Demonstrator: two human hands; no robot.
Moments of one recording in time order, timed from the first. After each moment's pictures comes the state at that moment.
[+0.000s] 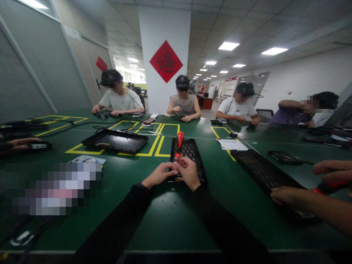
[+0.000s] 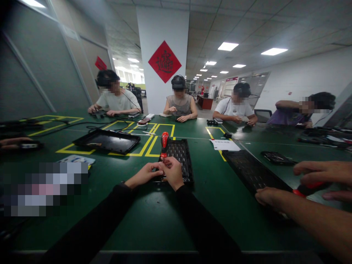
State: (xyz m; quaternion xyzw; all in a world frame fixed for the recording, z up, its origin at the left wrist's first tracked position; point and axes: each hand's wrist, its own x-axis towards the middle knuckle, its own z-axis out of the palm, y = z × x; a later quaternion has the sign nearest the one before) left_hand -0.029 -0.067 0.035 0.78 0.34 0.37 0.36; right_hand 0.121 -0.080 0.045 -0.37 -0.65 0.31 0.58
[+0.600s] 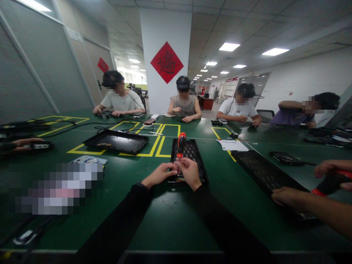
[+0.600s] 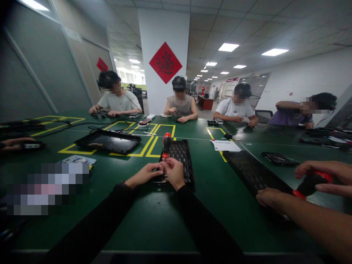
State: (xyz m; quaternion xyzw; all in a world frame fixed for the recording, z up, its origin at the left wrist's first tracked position) left_hand -0.032 -0.068 0.042 0.80 0.32 0.35 0.37; right_hand 0.120 -0.081 0.048 -0.34 -0.59 0.43 0.60
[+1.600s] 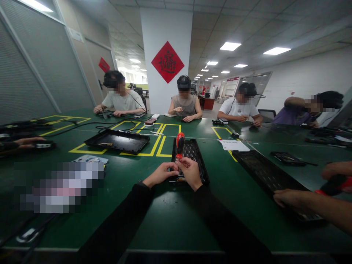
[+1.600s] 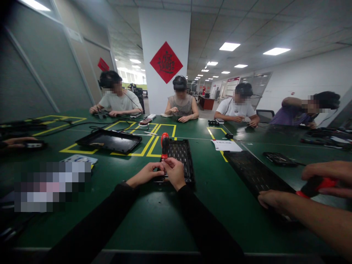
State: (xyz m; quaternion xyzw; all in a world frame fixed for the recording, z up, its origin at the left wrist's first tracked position) left_hand -0.032 -0.064 0.035 0.78 0.32 0.37 0.38; right_hand 0.120 -0.082 0.050 -0.35 -0.62 0.37 0.59
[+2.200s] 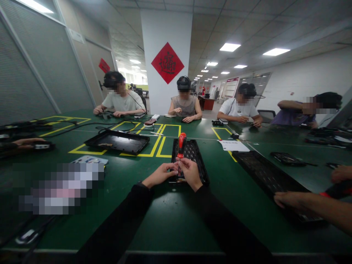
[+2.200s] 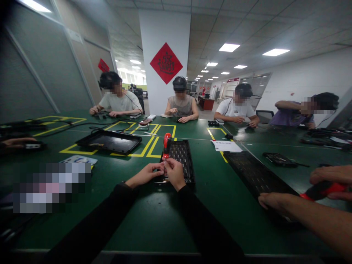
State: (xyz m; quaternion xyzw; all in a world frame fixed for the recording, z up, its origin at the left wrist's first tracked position) left_hand -0.033 -0.066 0.040 0.79 0.31 0.36 0.39; right_hand 0.121 -0.082 0.051 -0.35 -0.63 0.39 0.57
